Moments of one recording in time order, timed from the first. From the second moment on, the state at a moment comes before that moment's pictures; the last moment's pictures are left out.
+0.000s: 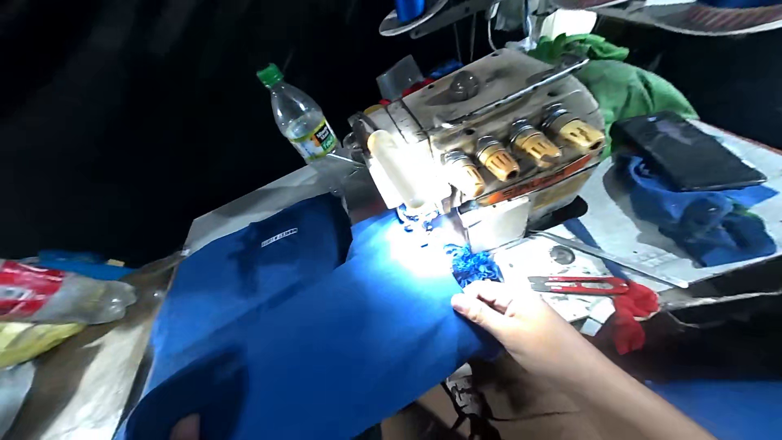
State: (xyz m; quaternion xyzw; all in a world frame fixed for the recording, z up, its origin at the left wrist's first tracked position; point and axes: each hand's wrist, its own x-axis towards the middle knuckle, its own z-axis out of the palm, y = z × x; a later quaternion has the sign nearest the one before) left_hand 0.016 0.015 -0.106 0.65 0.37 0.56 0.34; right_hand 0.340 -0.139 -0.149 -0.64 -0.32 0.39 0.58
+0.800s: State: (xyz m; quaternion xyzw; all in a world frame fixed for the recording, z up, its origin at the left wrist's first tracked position) left_hand 0.131 -0.088 -0.201 0.90 0.17 0.34 0.22; right_hand 0.332 -0.197 -0.184 -0.54 -0.39 0.49 0.57
